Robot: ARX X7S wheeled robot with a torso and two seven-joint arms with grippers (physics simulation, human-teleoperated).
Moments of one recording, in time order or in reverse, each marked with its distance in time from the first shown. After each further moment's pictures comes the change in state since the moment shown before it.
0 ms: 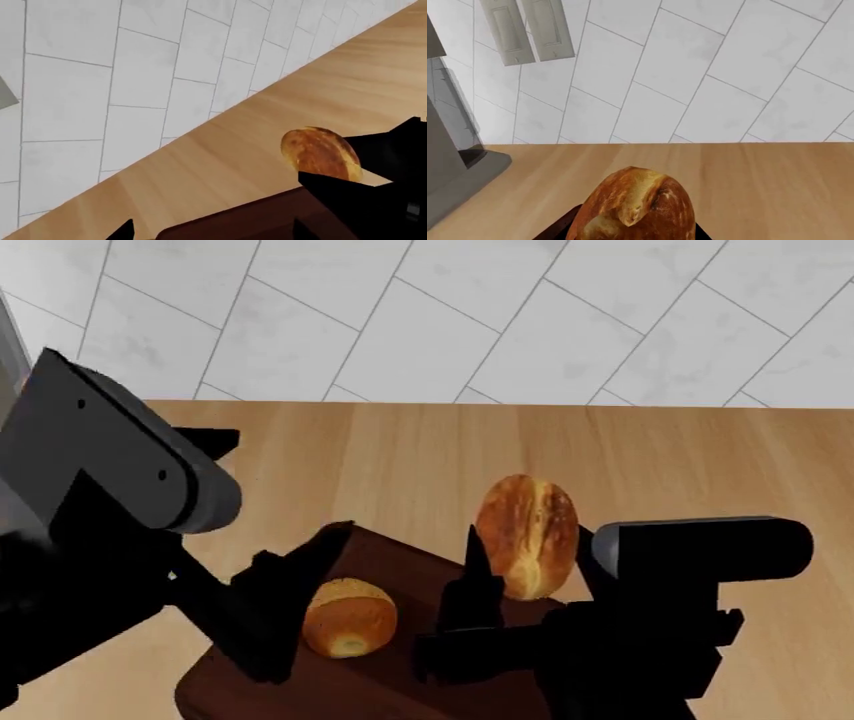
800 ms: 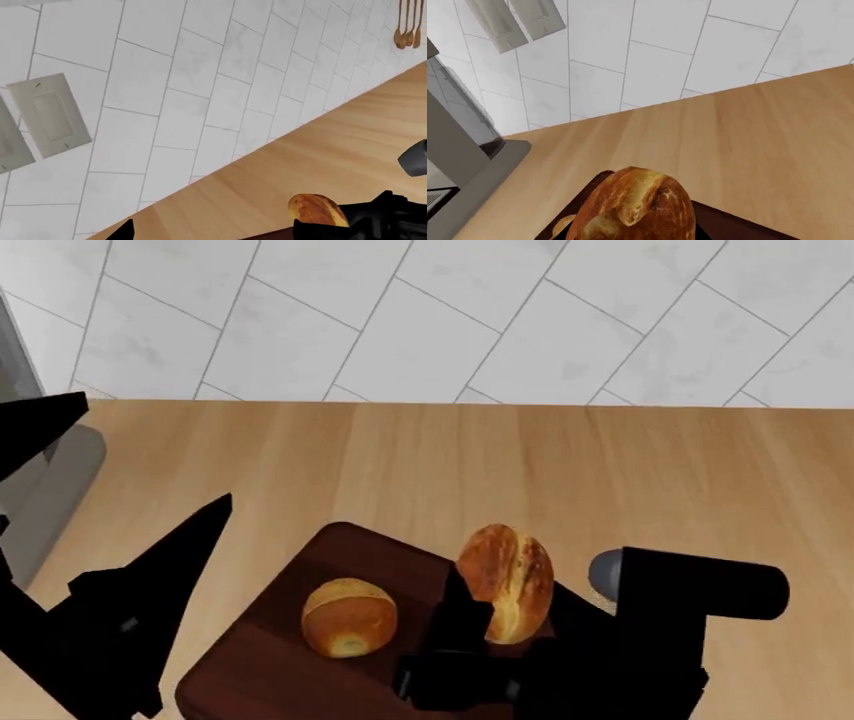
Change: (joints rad) left arm 0.061 -0.230 -0.217 0.302 -0.227 0.114 -0.176; right arm -0.013 0.005 0.155 0.082 0.607 0.091 0.474
